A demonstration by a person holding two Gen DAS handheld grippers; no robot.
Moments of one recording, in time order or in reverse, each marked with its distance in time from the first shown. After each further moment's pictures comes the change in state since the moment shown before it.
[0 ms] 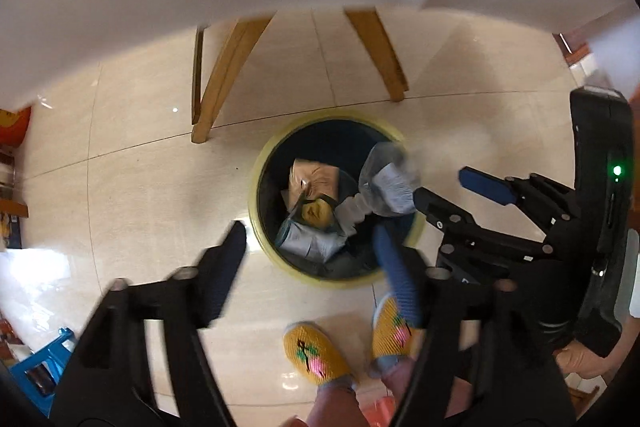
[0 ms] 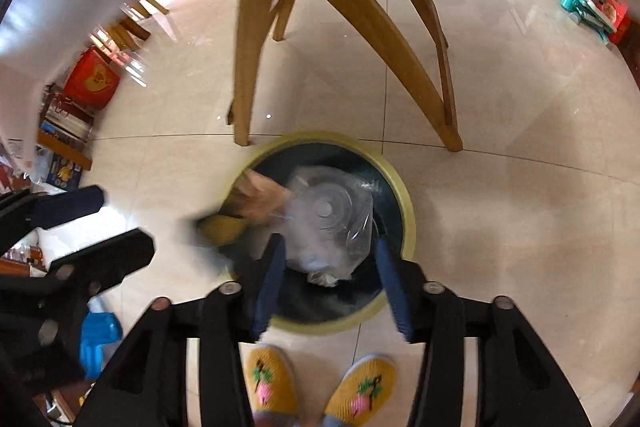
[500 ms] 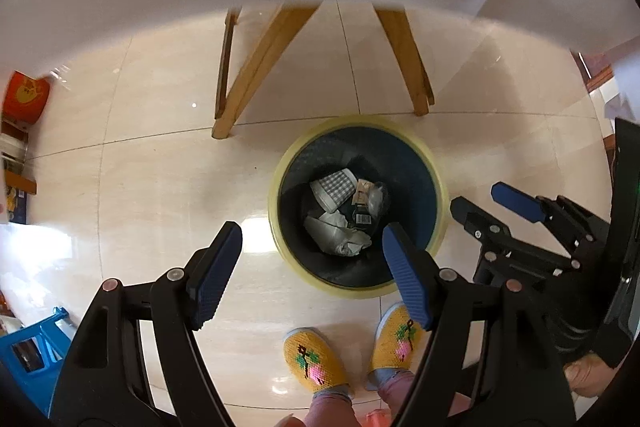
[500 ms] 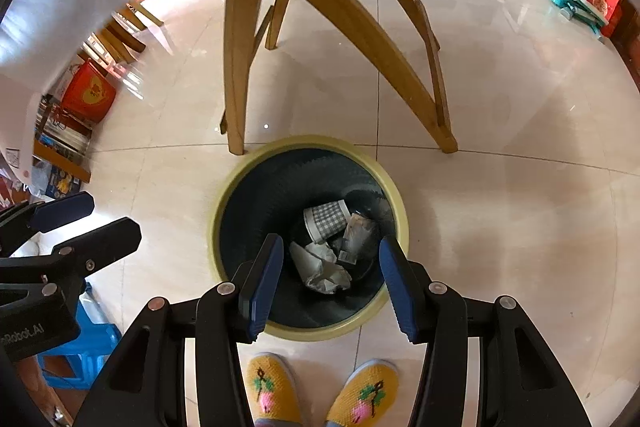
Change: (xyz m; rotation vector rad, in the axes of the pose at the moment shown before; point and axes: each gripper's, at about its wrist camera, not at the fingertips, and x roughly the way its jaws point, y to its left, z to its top) left arm -0.010 0.014 0.001 -0.084 -0.029 0.048; right arm -0.013 0.000 -0.003 0.026 -0.032 0.003
